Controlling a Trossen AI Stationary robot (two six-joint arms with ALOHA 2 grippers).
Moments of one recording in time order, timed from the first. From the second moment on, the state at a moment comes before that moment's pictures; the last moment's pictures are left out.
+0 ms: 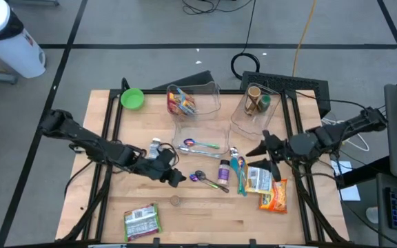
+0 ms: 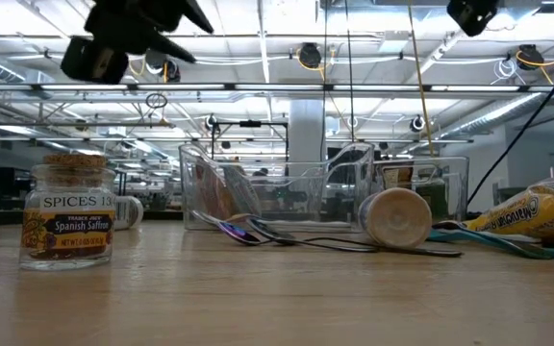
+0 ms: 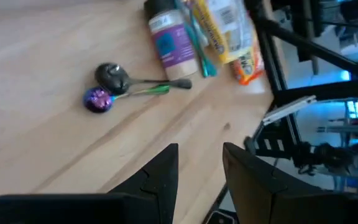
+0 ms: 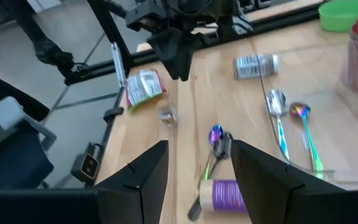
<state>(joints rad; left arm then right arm) -0.40 1.40 0.93 -0.19 -0.21 -1.40 0.40 0.79 0.77 -0.33 0.22 0.43</state>
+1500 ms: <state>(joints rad) -0.25 1.74 0.93 -0.16 -0.15 -1.58 0.48 0.79 0.62 -0.16 0.29 0.54</state>
